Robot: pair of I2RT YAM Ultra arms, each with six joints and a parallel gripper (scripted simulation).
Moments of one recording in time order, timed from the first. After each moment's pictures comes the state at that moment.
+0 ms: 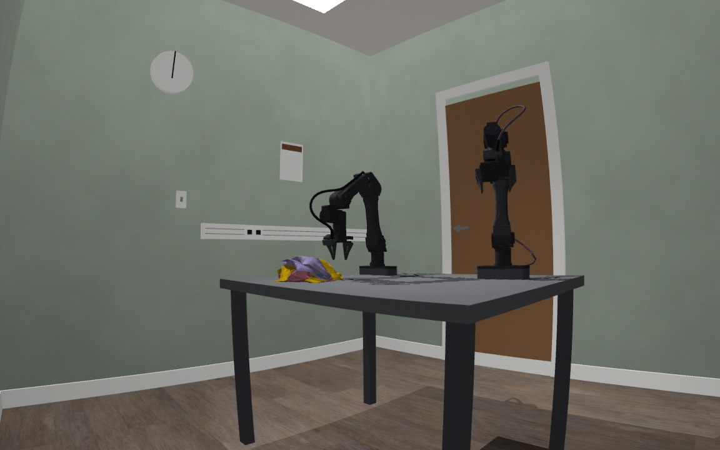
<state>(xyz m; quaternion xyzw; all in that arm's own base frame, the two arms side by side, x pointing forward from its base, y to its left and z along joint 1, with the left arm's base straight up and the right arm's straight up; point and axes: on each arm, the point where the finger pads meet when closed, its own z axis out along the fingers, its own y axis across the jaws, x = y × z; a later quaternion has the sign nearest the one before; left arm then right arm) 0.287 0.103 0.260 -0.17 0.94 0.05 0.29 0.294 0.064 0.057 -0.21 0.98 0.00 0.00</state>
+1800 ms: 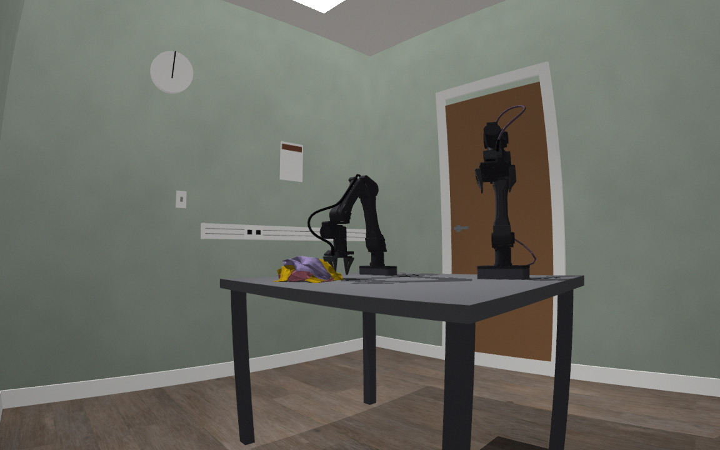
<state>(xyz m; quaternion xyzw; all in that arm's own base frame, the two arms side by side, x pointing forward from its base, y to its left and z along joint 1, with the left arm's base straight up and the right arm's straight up) 0.287 0.103 0.260 -0.17 0.94 0.05 0.29 0.287 0.062 -0.008 -0.20 0.98 0.00 -0.01</state>
